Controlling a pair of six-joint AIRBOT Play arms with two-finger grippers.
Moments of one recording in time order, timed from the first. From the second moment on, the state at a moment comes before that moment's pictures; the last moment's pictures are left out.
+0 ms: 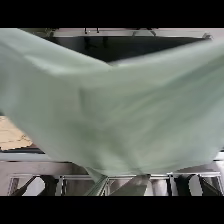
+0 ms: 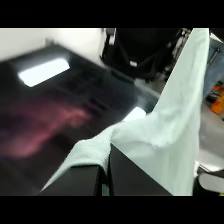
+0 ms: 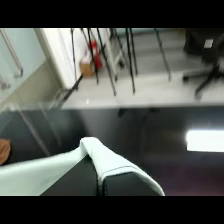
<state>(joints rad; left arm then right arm) 0.59 -1.08 1.76 0.08 -1.80 -1.01 -0.69 -0.65 1.33 -0.44 1.24 1.09</state>
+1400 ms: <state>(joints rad) 0.24 -2.16 1.92 0.54 -1.67 -1.08 -0.48 -1.66 1.15 -0.47 1.12 0.71</state>
